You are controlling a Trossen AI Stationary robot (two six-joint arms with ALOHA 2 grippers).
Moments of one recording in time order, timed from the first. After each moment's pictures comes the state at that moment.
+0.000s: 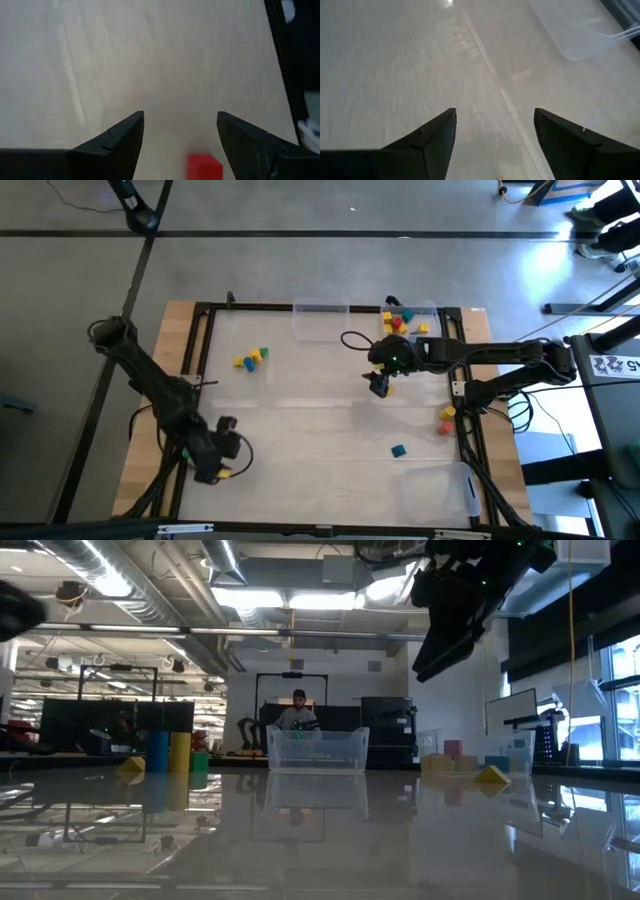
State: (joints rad) left arm -0.85 1.21 0.73 -0.64 -0.15 -0.63; right arm -0.14 1.28 0.92 -0.50 0.10 0.19
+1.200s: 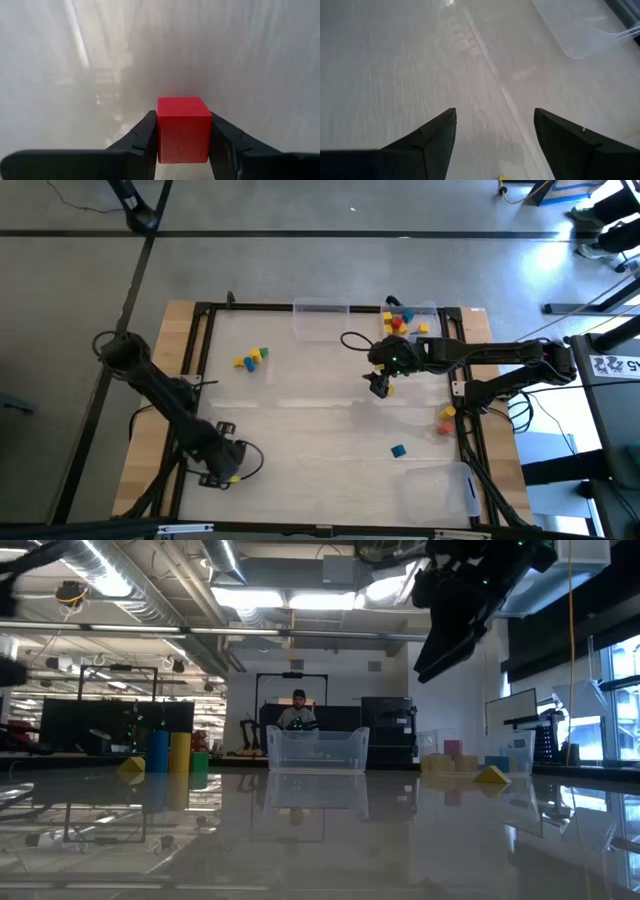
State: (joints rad) left arm -0.79 1.45 0.76 -0.70 0.01 -0.66; right arm -0.14 1.28 0.92 -0.51 0.09 0.19
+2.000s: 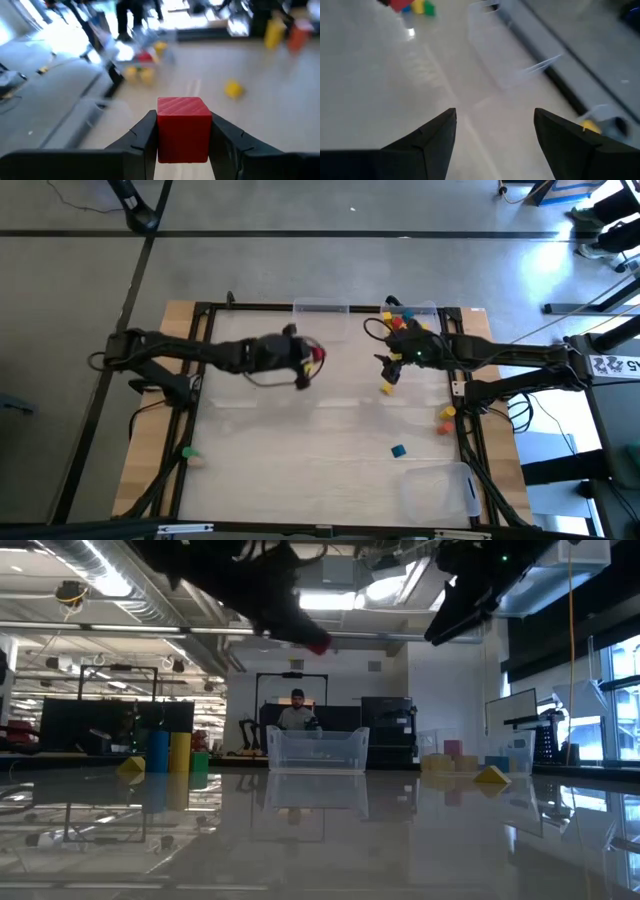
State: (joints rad) left arm 0.14 1.45 0.89 0.16 -0.28 0.13; right arm -0.14 1.08 0.92 -0.54 0.36 0.11
